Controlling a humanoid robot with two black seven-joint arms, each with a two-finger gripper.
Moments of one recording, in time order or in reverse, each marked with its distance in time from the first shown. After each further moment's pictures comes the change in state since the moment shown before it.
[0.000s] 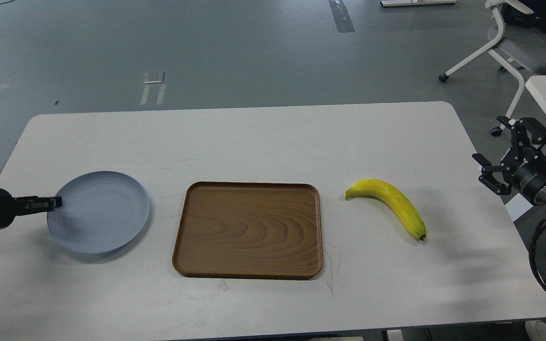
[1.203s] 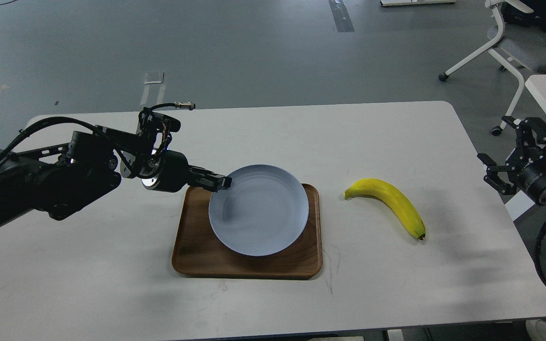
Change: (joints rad) left arm -0.280 -0.481 0.185 -0.102 0.047 -0.051 -0.001; right arm -0.003 -0.011 0.001 -0.008 0.000 0.000 0.000
